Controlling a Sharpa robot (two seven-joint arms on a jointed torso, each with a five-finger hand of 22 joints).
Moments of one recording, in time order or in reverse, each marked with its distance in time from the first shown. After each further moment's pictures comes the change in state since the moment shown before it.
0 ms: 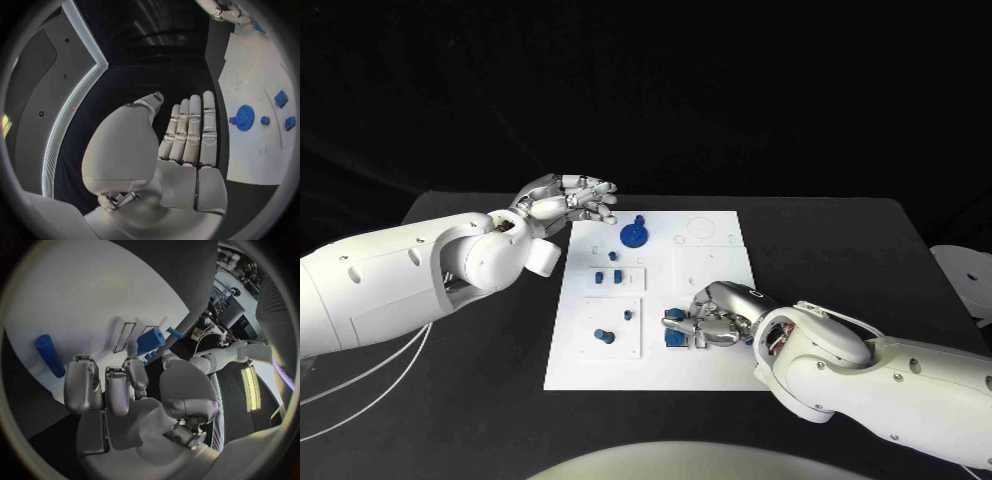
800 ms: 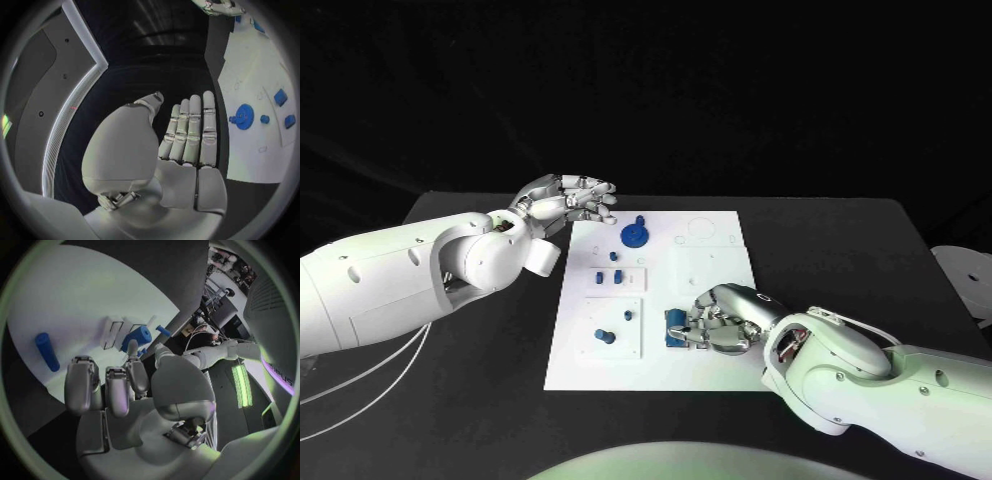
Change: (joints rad) left arm 0.000 -0.004 0.000 -0.001 0.000 0.002 -0.002; left_hand 0.000 0.000 0.000 0.000 0.000 0.000 0.000 0.000 0.001 -0.004 0.004 0.000 0.000 0.000 0.000 0.000 0.000 0.000 0.000 0.000 0.000 -0.001; right arm -0.002 -0.057 0.000 0.065 -0.009 -0.022 0.073; right_hand 0.211 0.010 -0.017 -0.004 0.107 0.003 -0.003 0.015 0.000 0.021 -0.008 0.036 0.026 0.004 -0.004 0.009 0.001 0.000 0.000 0.000 0.018 0.000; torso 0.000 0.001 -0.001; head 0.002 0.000
